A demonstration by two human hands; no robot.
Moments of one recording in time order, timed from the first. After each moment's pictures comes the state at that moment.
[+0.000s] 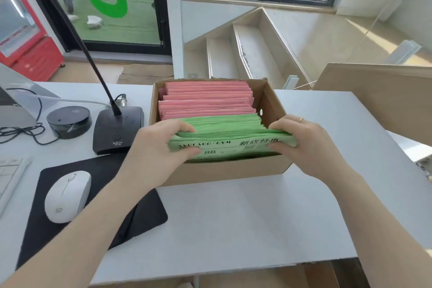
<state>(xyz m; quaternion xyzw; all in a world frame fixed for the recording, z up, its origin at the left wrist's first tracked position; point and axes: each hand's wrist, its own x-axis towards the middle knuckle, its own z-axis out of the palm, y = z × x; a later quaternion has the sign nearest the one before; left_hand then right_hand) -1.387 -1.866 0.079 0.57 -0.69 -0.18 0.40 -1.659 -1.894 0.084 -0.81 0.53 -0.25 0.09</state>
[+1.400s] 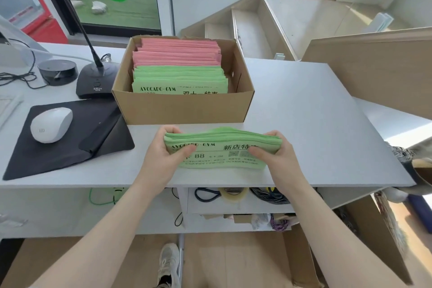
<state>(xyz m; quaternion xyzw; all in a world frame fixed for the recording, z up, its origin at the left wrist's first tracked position) -1.493 -1.751 -0.014 0.48 -0.49 -0.48 0.55 -1.726 -1.767 -0.001 -0.49 0.50 -0.48 0.53</state>
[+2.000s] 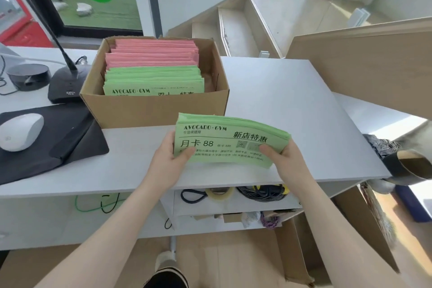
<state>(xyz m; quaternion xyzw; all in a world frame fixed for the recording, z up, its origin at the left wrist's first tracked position) -1.546 -1.761 -0.018 0.53 -0.53 -0.46 0.47 -1.793 -1.770 -0.011 -0.51 0.56 -0.44 0.48</state>
